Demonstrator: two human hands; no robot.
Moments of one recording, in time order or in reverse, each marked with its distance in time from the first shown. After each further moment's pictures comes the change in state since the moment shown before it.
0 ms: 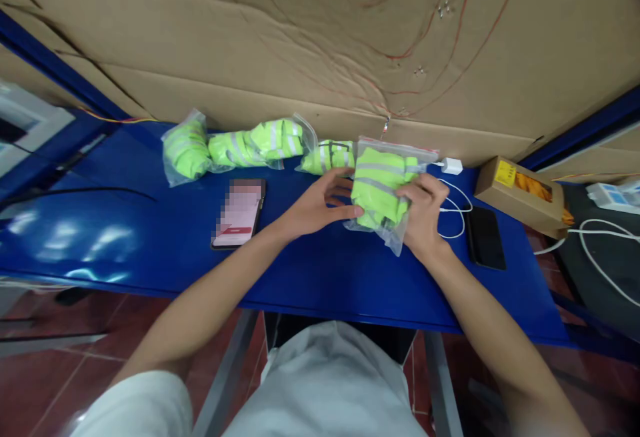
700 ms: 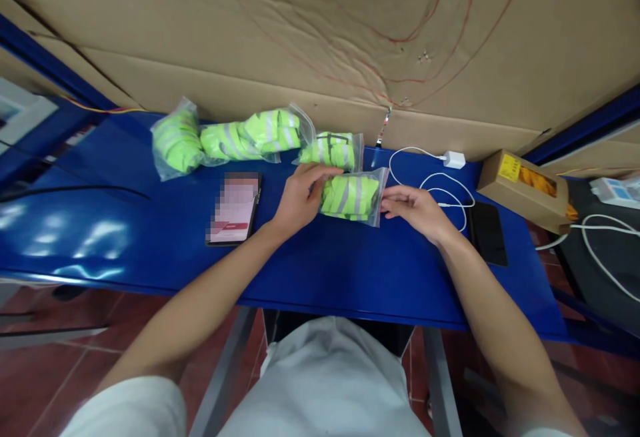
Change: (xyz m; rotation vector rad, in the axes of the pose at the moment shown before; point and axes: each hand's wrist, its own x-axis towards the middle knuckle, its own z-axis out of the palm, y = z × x) left_hand 0.000 -0.025 -0.009 0.578 0.352 0.273; right_hand 0.002 0.008 -0.004 1.007 -0.664 0.910
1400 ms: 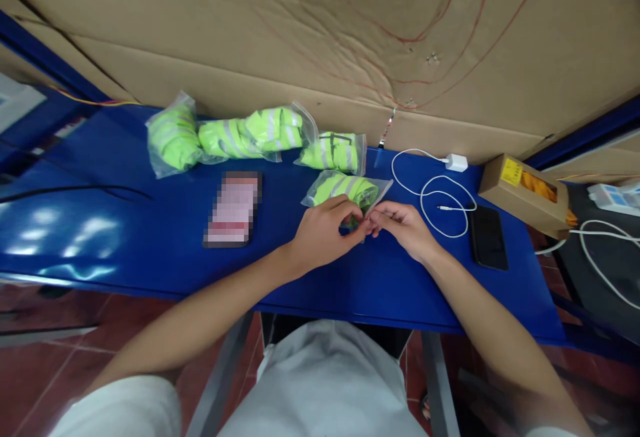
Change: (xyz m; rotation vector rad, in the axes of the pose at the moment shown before) left_hand -0.030 0.054 0.015 0.081 -0.170 0.024; right_hand -0.016 -0.004 0.038 0.153 -0.106 -0.034
